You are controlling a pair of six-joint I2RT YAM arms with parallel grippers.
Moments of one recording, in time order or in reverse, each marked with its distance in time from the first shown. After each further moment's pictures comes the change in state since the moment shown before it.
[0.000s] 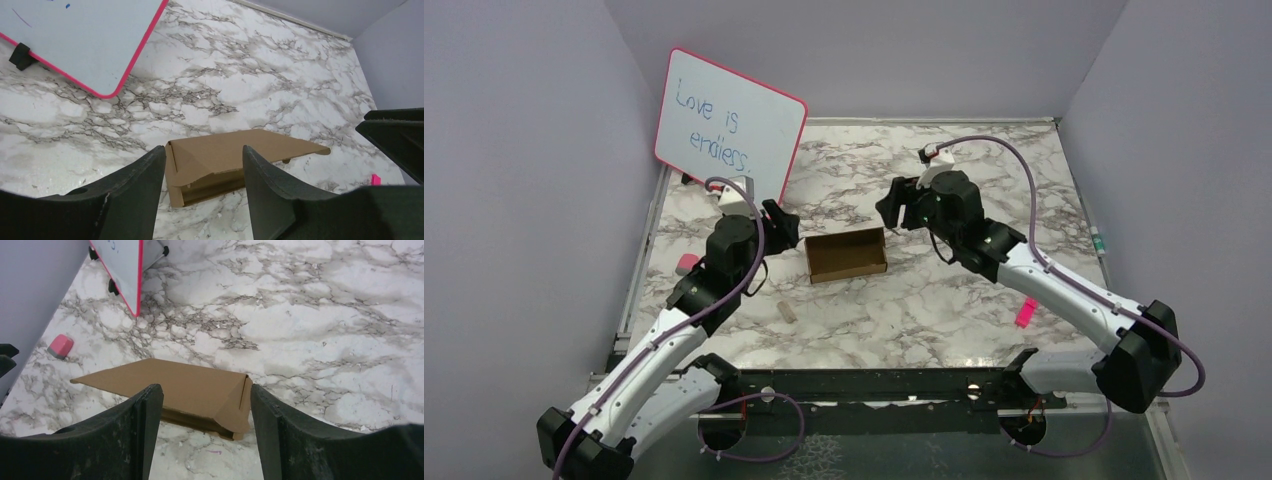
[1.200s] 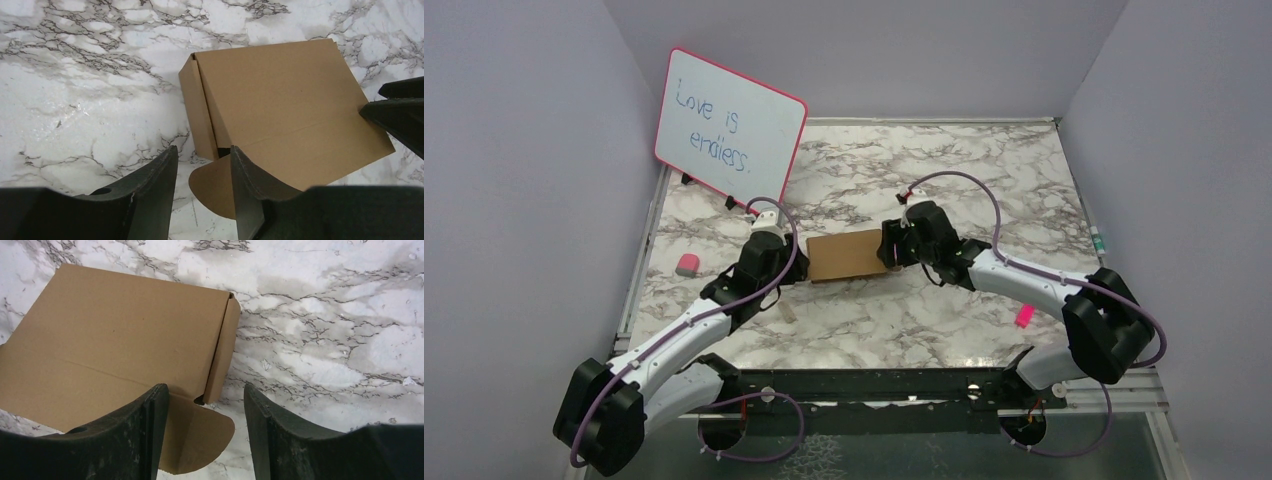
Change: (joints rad) left arm 0.000 0.203 -0.205 0.114 0.124 -0.008; right arm -0.004 0.190 -0.175 0.063 -0.077 -0.014
